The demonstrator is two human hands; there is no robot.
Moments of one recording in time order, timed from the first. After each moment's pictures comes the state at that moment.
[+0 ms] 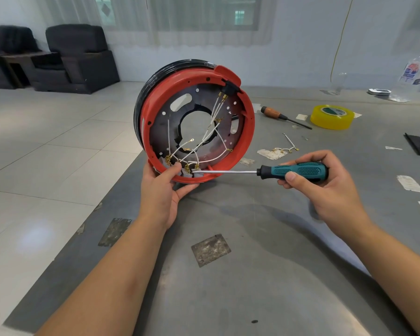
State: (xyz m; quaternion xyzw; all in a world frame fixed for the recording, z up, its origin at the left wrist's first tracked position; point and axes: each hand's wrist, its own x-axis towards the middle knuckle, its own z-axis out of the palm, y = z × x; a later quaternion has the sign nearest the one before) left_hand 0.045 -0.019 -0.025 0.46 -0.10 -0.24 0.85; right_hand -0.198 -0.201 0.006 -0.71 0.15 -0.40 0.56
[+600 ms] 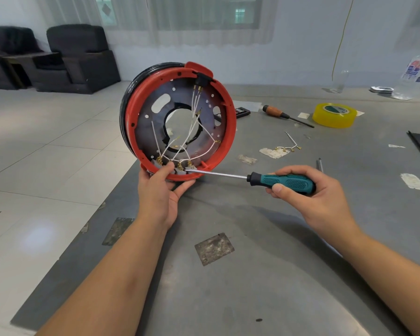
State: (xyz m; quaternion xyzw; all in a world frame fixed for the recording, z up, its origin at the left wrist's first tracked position) left_hand 0.053 -0.015 -0.030 0.43 -0.05 -0.22 0.87; right_hand -0.190 -0.187 -0.014 -0.76 0.16 -0.39 0.51
